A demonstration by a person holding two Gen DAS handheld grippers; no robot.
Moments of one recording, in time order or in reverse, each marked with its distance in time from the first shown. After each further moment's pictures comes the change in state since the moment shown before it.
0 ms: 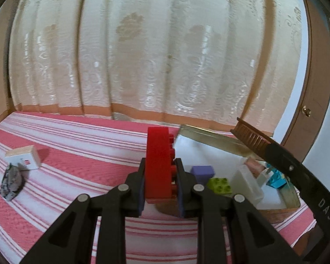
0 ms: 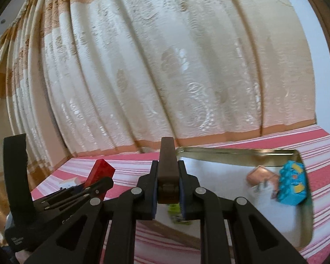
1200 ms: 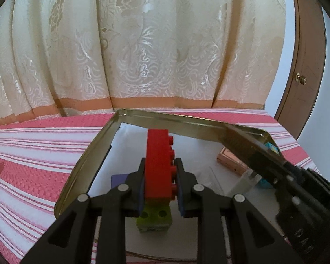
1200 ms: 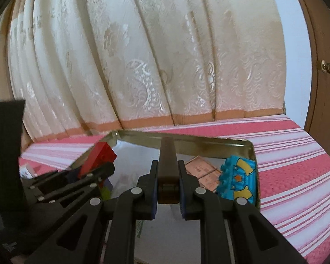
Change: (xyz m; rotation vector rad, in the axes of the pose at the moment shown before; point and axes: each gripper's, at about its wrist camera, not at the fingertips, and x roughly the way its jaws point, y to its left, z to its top) left arm 0.078 -0.102 -0.010 0.134 0.129 -0.039; right arm 0.026 -0.077 -0.002 -0.033 0.146 -0.221
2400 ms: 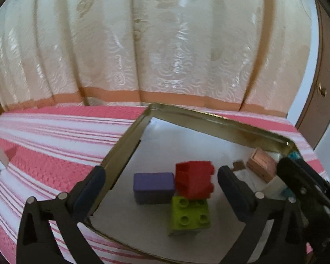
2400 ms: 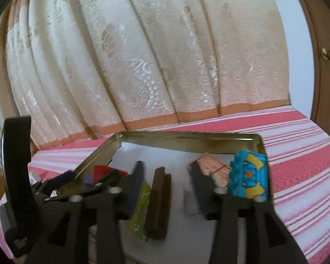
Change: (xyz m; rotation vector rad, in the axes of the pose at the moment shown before) left arm 0.007 0.030 -0.005 -0.116 -0.001 0.110; right arm 0.000 -0.005 0.001 0.088 -0.018 0.038
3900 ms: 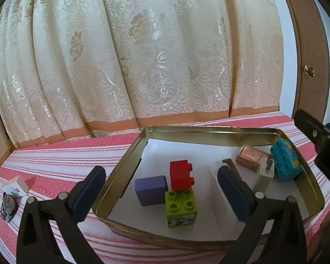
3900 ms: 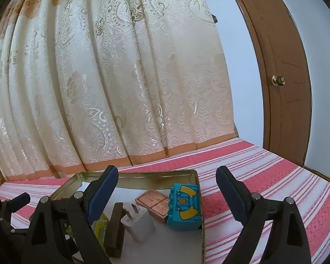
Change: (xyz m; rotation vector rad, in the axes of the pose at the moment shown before) left arm -0.041 -0.029 -0.011 0.192 -0.168 0.061; right arm -0.048 -0.018 0.000 0.029 -0.281 -0.287
